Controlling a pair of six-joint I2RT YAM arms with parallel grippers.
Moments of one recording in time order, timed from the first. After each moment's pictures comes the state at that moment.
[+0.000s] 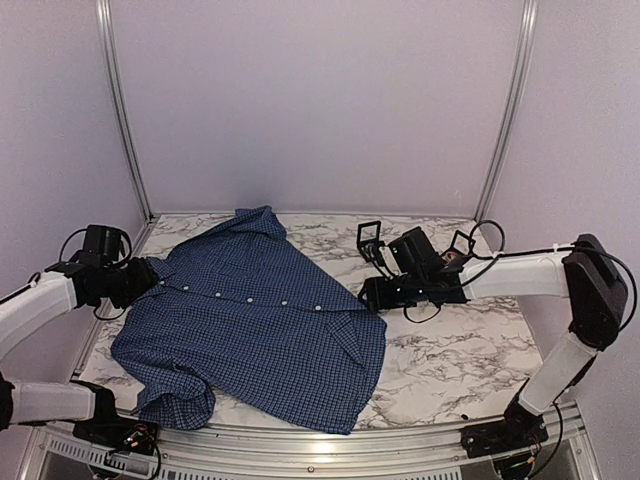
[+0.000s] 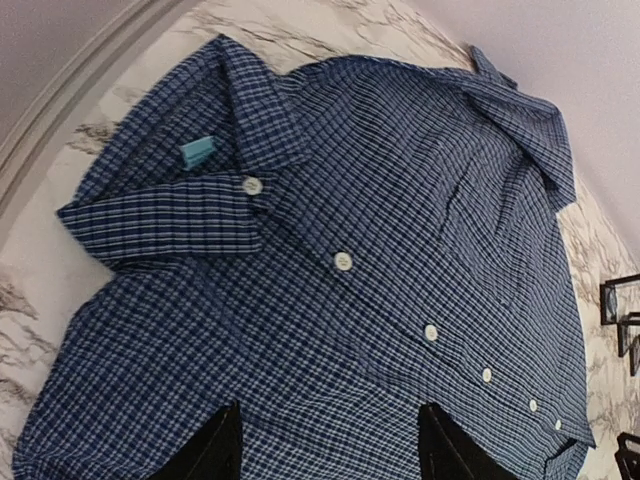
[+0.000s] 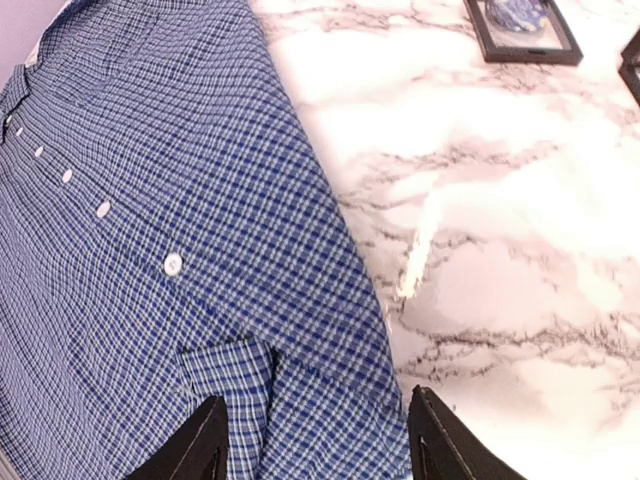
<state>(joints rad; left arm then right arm) -0.07 1.05 0.66 -0.41 -0.03 -0.68 0.69 1.60 0.91 -0.13 -0.02 0.43</state>
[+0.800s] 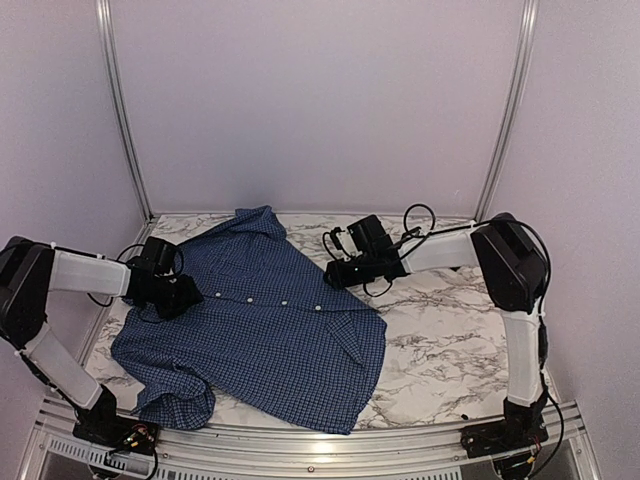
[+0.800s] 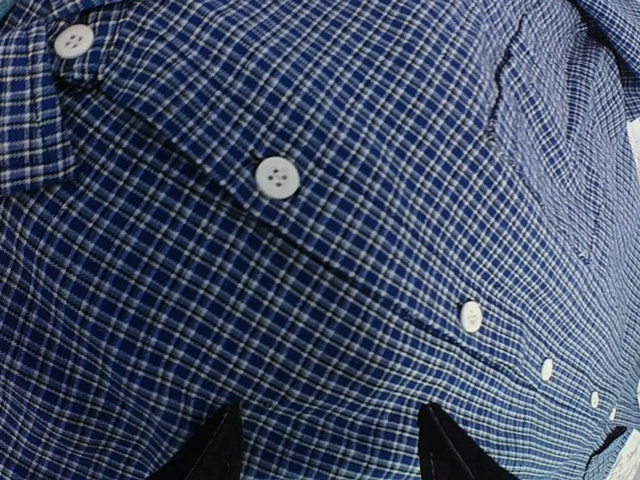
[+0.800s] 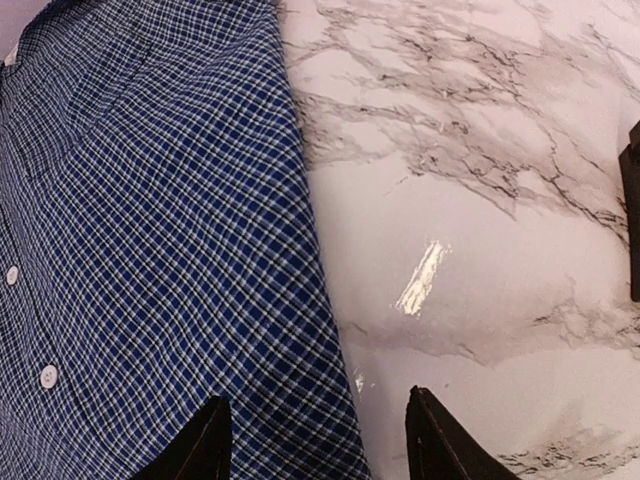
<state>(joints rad) -0.28 1.56 0.73 -0.13 0.04 -0.75 0.64 2.14 1.43 -0.08 -0.10 0.23</state>
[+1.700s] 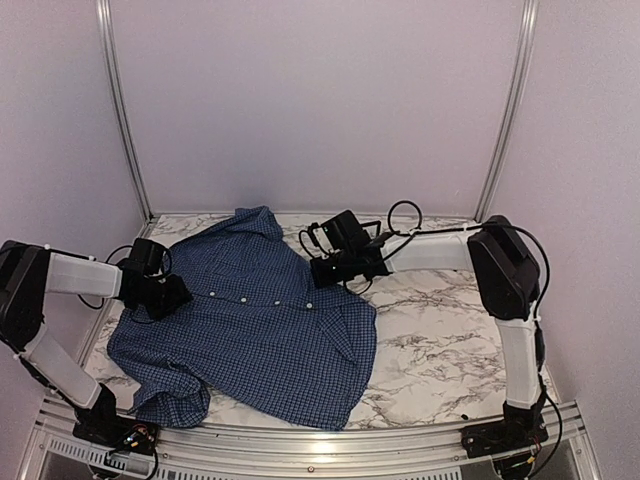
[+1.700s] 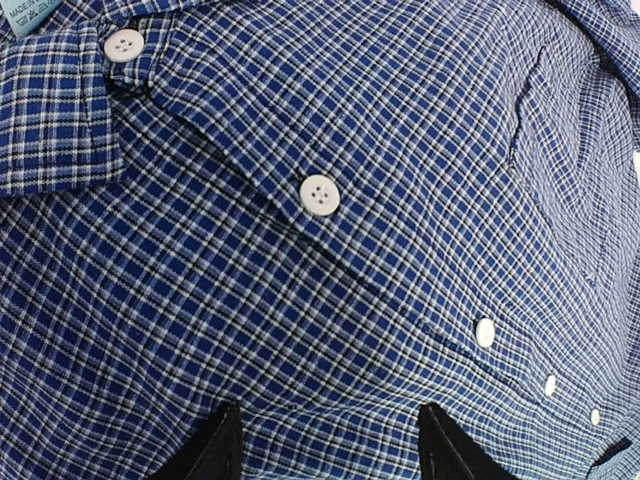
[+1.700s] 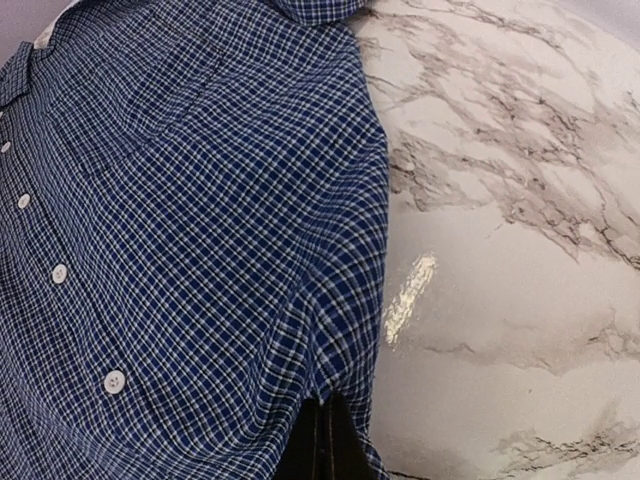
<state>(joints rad) -0.20 1.54 0.68 -0.11 0.04 -0.71 0.75 2.15 1.54 -0.17 -0.02 0.26</state>
